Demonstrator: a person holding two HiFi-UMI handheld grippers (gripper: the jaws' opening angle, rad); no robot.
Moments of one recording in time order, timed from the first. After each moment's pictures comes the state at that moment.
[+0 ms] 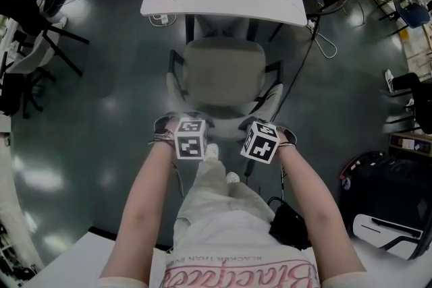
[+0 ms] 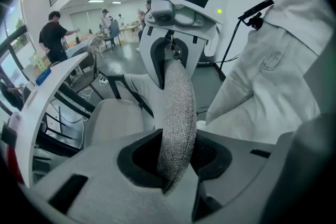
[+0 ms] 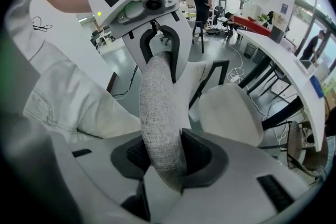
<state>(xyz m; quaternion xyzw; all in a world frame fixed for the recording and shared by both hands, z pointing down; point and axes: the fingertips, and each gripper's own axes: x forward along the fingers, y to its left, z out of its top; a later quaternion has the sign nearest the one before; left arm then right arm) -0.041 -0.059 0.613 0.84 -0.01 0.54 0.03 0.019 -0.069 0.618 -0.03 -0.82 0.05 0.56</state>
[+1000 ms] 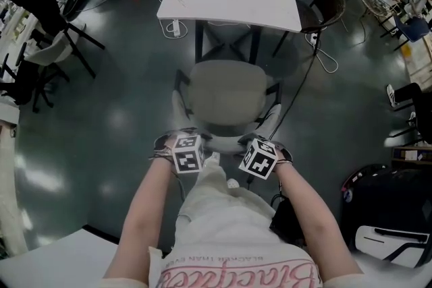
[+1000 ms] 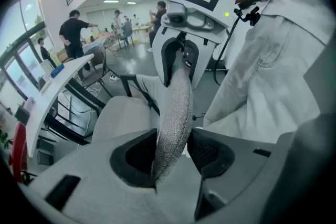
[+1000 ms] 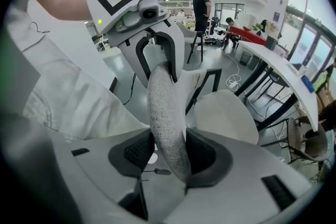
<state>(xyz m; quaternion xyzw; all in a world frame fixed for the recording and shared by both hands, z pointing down) -0.011 0.055 0.597 0.84 -0.09 0.54 0.05 0.052 0.044 0.600 0.00 -0.85 0.04 0.52</state>
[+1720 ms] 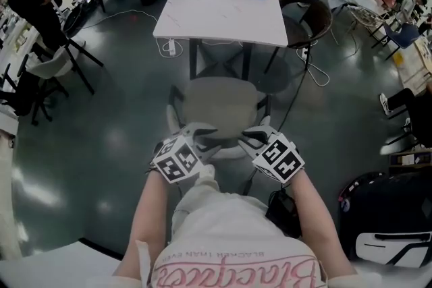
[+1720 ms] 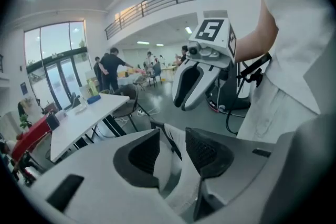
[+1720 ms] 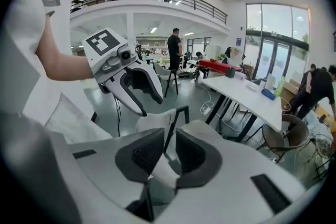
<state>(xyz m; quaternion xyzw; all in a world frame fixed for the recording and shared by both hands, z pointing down) 0.039 0.012 0.451 0.90 -0.25 0.35 0.01 0.082 -0.007 0.451 0.14 -0.92 0.04 0.35</state>
